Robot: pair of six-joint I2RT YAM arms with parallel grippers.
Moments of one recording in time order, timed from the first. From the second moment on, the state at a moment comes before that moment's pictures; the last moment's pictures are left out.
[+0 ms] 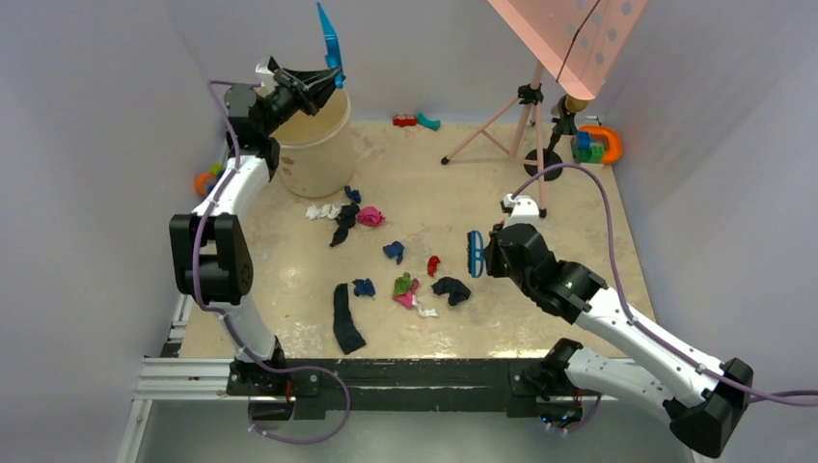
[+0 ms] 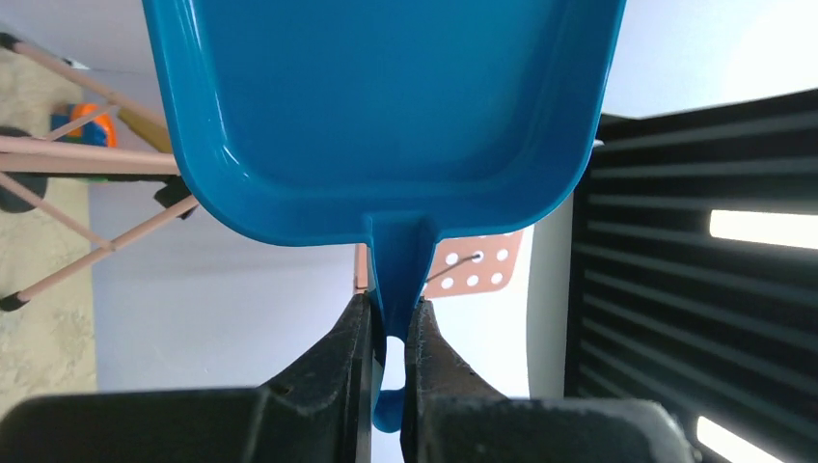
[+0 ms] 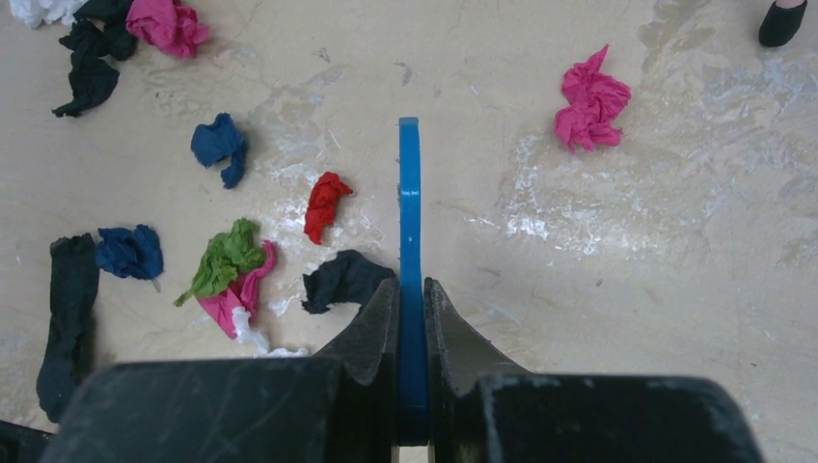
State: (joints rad) left arm 0.00 1.81 1.46 0.60 0.76 -1.94; right arm 0.77 0.87 0.78 -0.56 0.43 0.54
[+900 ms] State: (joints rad) left arm 0.00 0.98 1.37 -0.90 0.58 -0.62; right arm 0.83 1.41 1.11 -0.22 -0.21 0.67
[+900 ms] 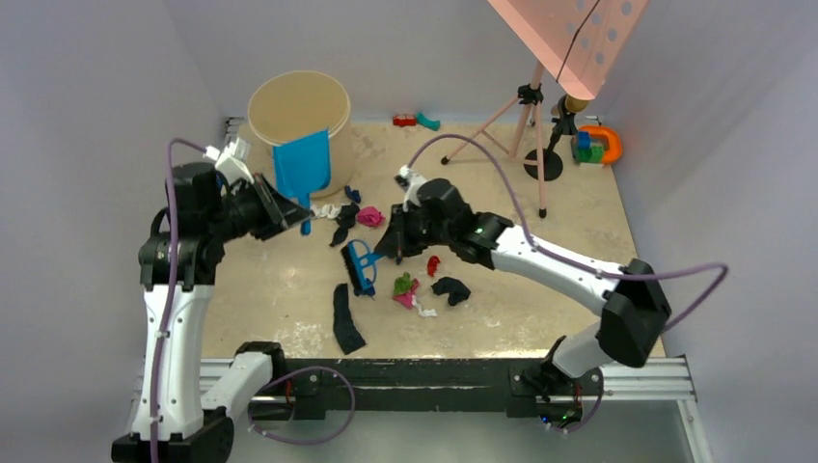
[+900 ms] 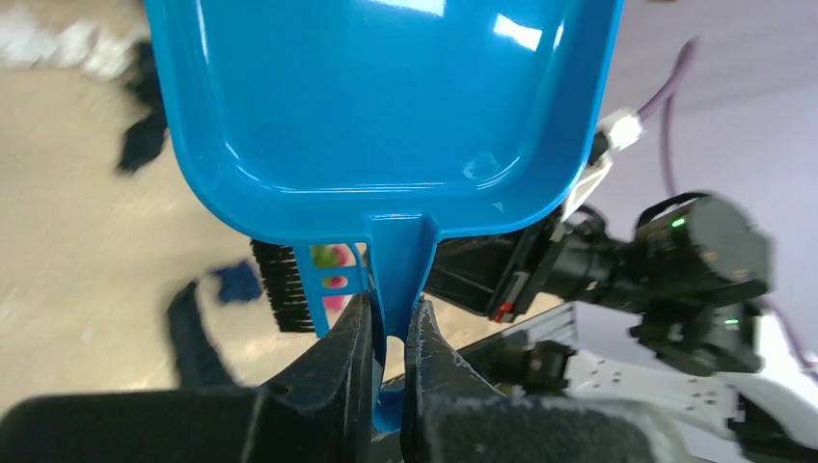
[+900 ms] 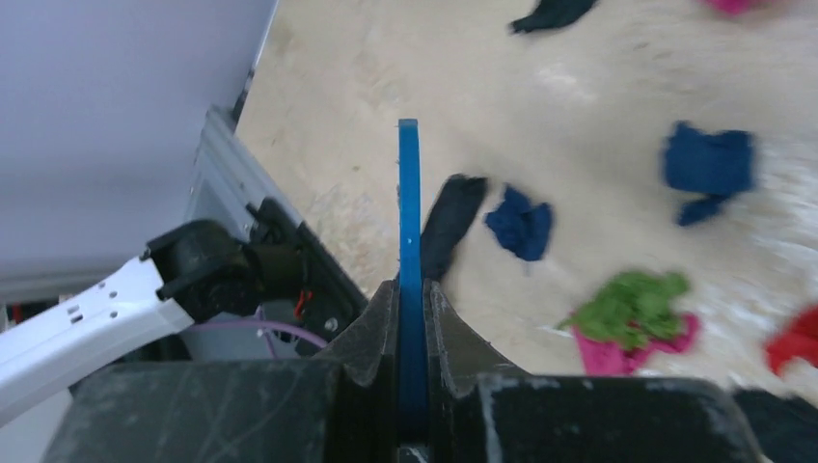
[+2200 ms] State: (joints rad) left arm 0.00 0.52 1.04 -1.11 0.00 -0.42; right arm 1.03 1.73 1.64 -0.71 0.16 0.49
